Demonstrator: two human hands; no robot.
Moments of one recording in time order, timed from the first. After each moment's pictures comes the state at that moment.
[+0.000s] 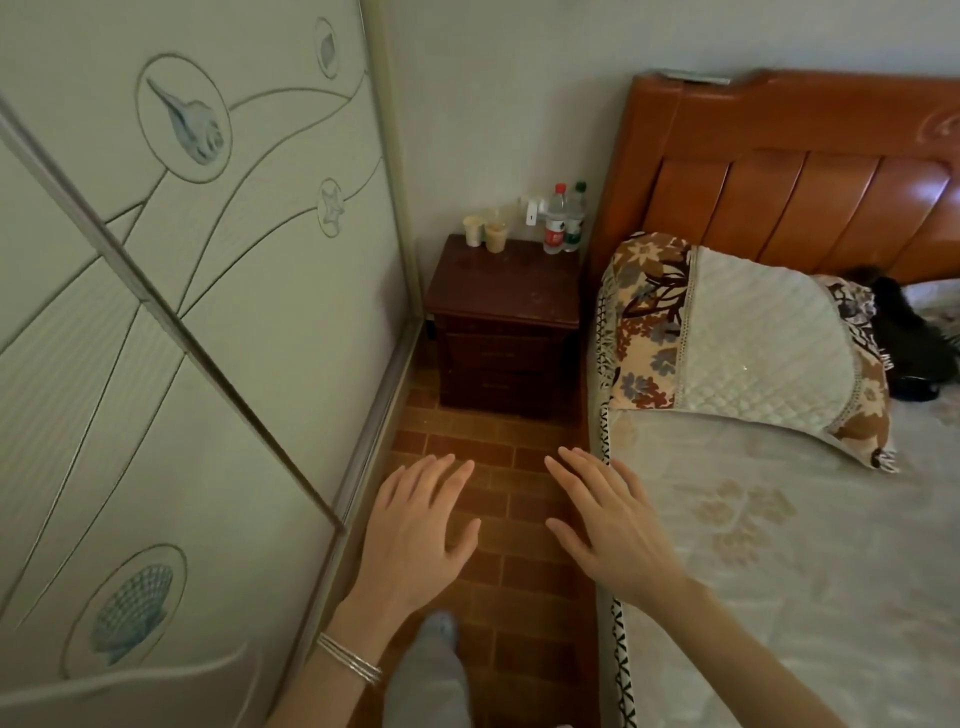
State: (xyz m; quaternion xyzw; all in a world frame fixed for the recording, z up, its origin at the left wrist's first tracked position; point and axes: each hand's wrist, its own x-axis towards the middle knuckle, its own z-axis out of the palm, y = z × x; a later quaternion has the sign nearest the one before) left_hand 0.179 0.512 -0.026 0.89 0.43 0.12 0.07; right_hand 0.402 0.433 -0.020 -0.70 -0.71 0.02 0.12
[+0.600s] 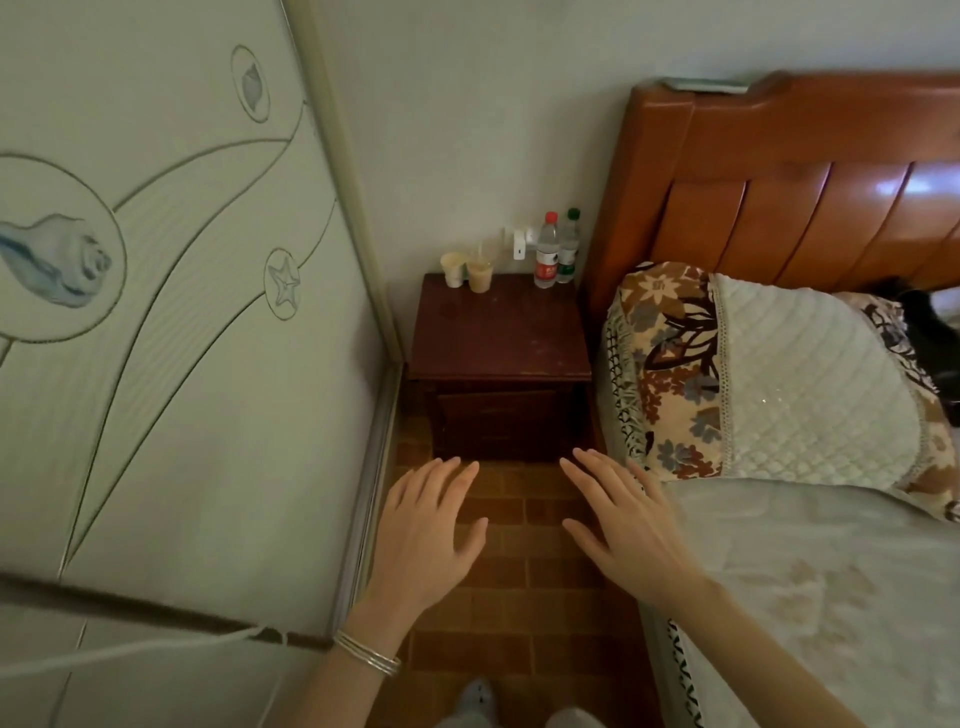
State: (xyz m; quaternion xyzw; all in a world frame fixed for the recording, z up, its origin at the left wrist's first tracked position) left_hand 0.227 0.787 -0.044 0.91 0.39 0.11 0.08; right_hand 0.444 0.673 -0.031 -0.74 -0.66 0.01 0.10
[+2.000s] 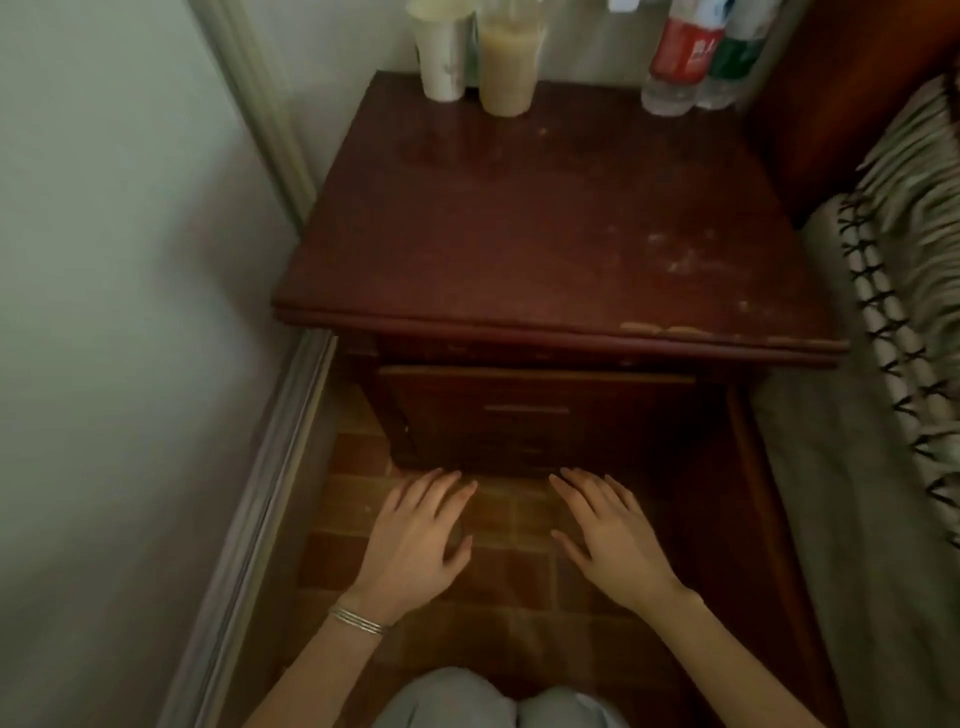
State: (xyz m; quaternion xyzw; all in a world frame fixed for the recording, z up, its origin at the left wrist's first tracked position) left_hand 0.379 1.101 -0.596 0.93 0.34 0.02 0.11; right_hand 0.605 0.997 -0.604 -0.72 -0.69 0.07 0.04
